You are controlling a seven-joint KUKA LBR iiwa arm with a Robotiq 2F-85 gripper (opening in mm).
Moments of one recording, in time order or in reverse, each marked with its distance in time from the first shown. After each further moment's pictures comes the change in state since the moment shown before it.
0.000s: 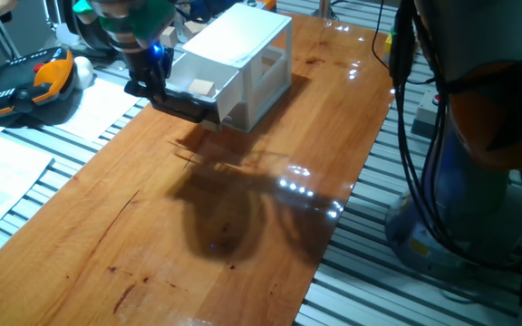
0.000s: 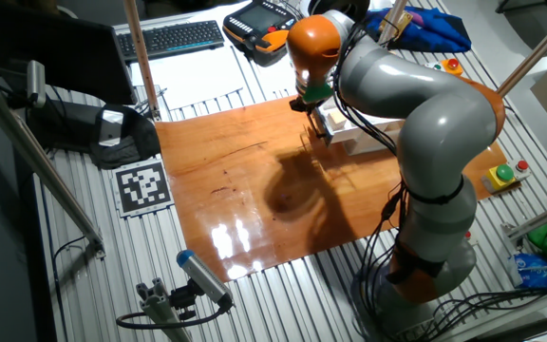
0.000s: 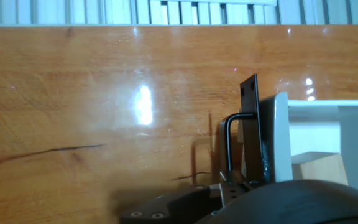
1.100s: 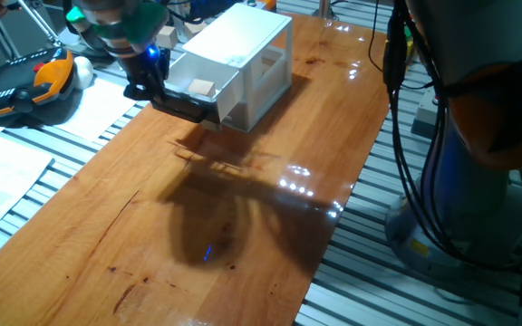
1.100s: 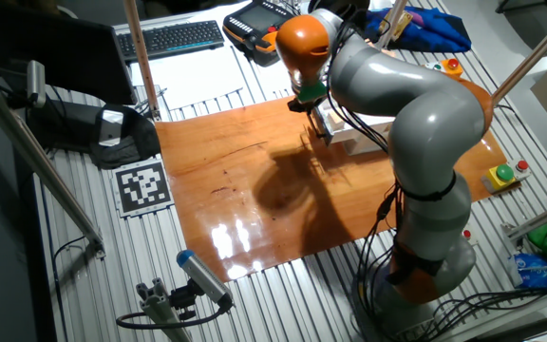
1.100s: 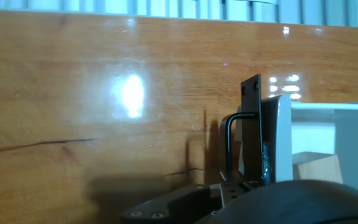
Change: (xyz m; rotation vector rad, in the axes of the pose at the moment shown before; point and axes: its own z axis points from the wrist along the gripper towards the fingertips) arm 0.000 0.001 0.001 0.054 0.042 -0.015
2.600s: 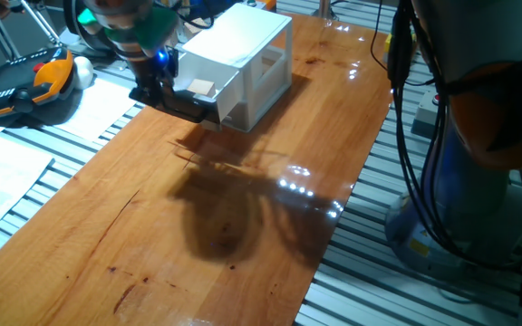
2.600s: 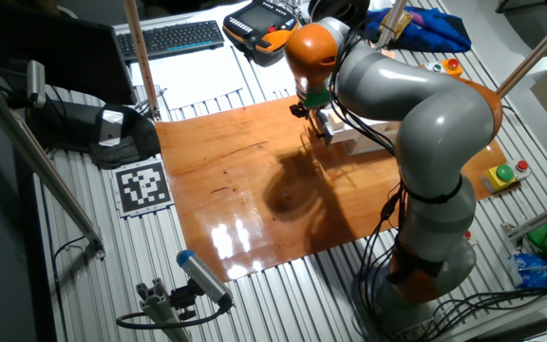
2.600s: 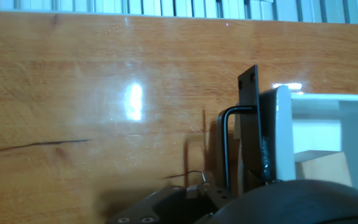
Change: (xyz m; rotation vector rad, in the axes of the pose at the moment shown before) arm 0.009 -0.003 0.023 -0.036 -0.052 0.000
